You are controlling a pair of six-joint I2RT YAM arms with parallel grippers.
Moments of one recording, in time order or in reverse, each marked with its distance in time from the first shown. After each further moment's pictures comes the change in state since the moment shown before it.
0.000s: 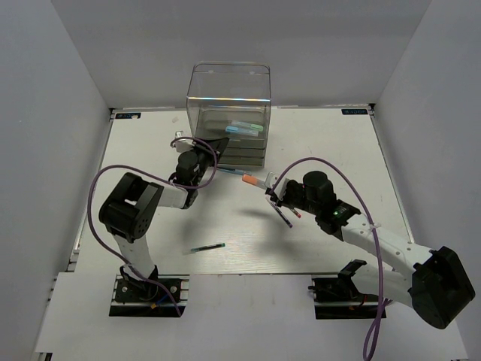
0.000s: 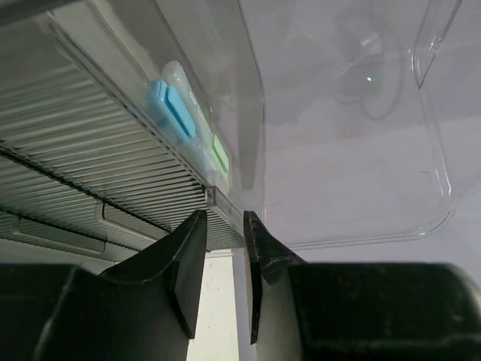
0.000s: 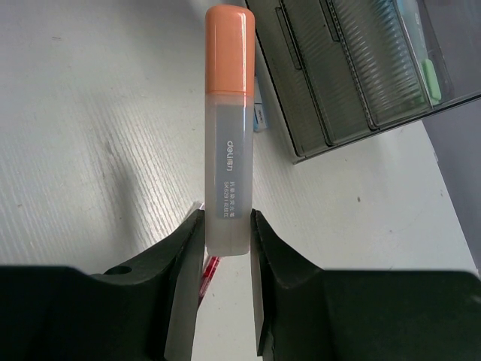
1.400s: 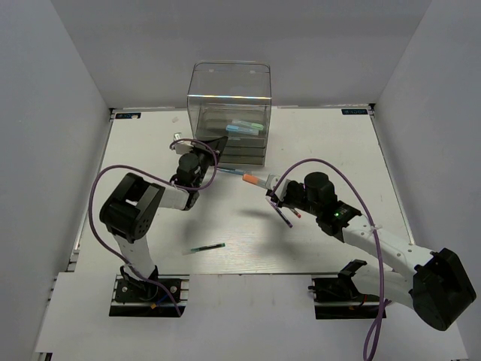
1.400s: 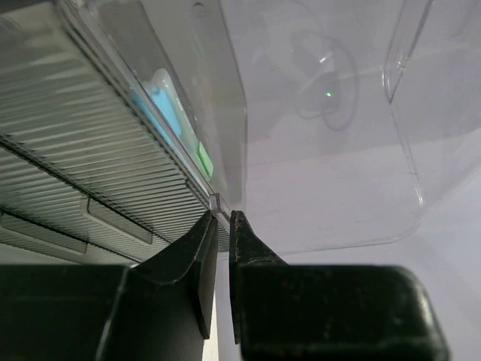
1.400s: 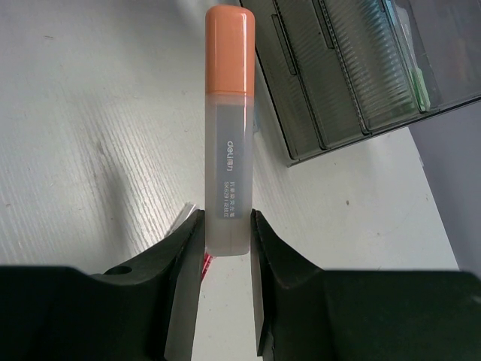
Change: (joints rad) left arm -0.014 0.010 -0.008 0.061 -0.075 -0.050; right arm -0.002 -0.016 -0.015 0.023 0.001 -0.029
